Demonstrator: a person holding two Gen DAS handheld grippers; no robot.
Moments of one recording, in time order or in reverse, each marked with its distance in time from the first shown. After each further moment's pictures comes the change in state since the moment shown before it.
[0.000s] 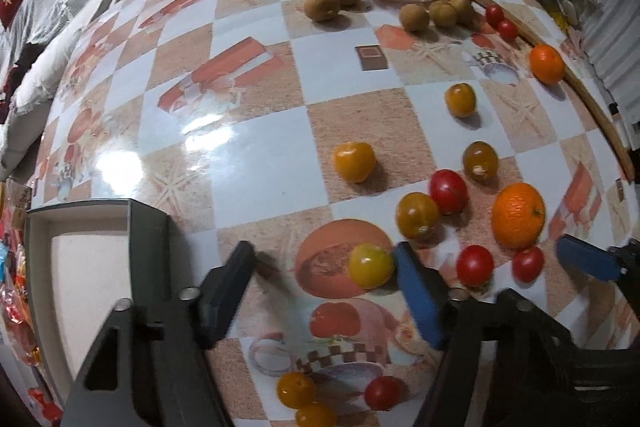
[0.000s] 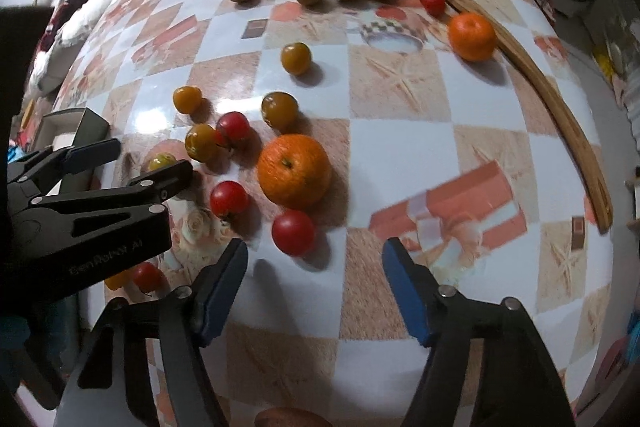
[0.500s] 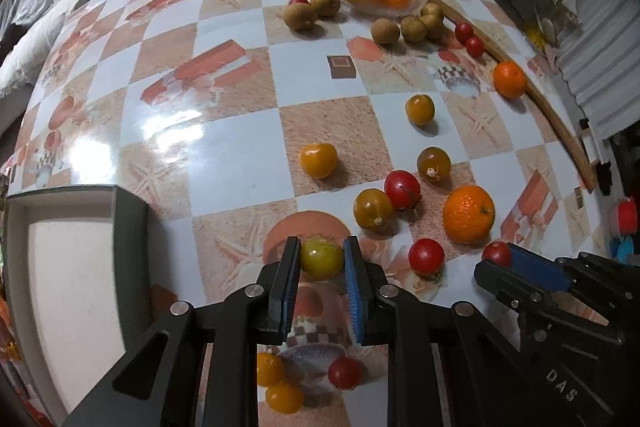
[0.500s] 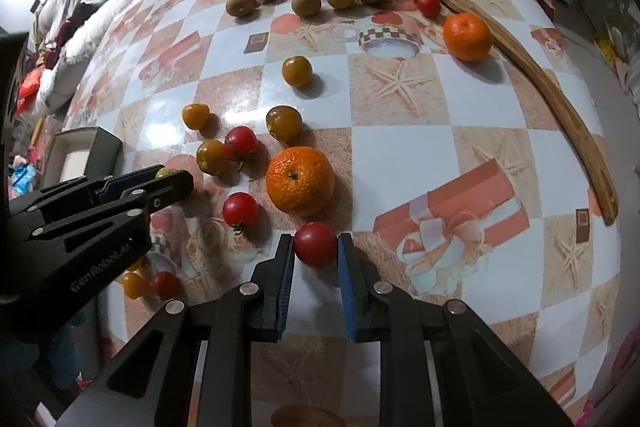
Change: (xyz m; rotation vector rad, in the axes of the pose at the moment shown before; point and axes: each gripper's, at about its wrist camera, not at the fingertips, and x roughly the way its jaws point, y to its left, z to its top) left arm -0.024 -0.001 -0.012 -0.047 -0.019 -0.134; right arm -0.014 -0.012 -0.002 0.071 -0.013 0.069
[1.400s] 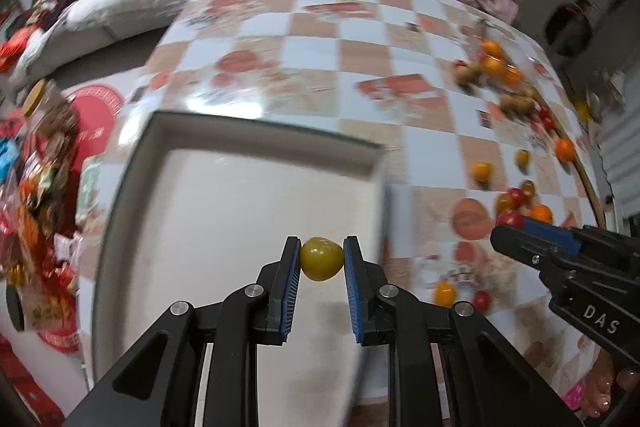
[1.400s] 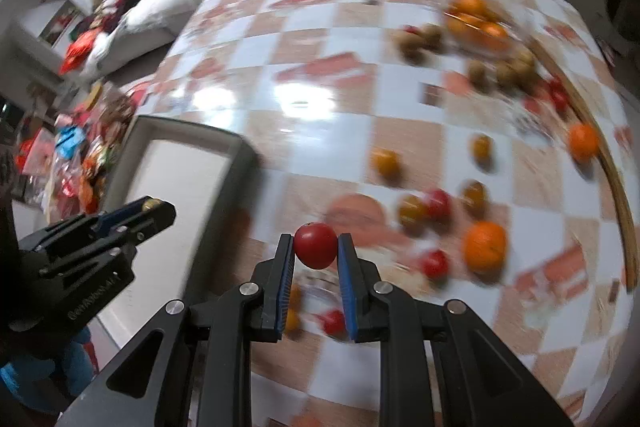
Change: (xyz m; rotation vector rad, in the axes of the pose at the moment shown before) left arm -0.075 0.145 -0.054 -0.262 -0.087 0.116; right arm -0.014 0.140 0.028 -0.214 0.001 0.141
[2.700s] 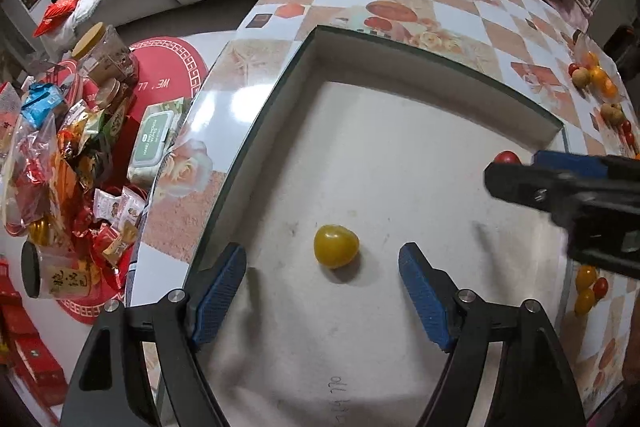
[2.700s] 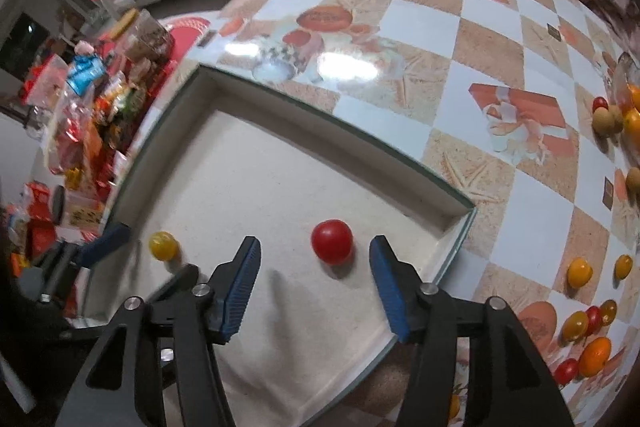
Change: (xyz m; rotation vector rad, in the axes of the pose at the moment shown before) left arm 0.036 0.106 -0.030 -0.100 0.031 0.142; right arm 0.090 0.110 0.043 -0.182 0.095 0.033
